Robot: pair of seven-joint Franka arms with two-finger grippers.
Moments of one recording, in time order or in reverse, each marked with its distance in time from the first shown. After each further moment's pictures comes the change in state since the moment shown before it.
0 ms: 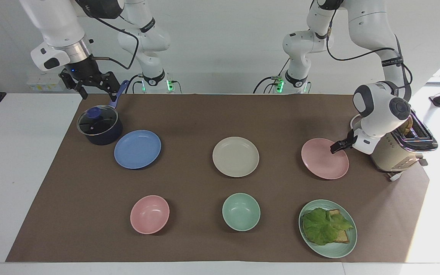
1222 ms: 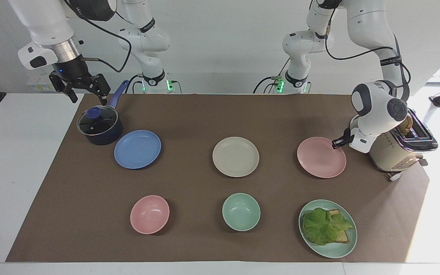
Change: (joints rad) left arm -0.021 -0.028 -0.022 0.222 -0.106 -0.380 -0.035; right arm -0.062 0.002 -0.002 -0.061 0.000 0.150 -0.046
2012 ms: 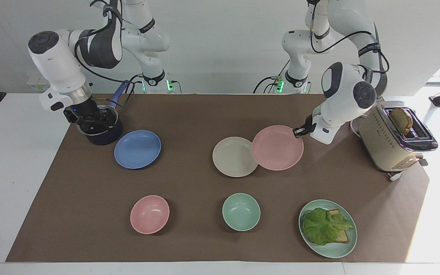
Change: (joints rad) left arm -0.407 0.007 -0.043 -0.020 -0.150 0.208 -0.368; right arm -0.038 0.040 -0.002 -0.420 0.000 0.388 -0.091
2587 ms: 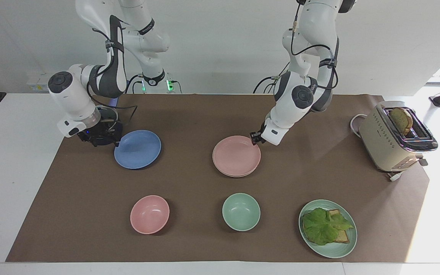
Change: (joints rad) left arm -0.077 0.043 0.014 -0.049 -0.025 0.148 0.003; right arm -0.042 0.075 0.000 -0.087 0.052 0.138 -0.147
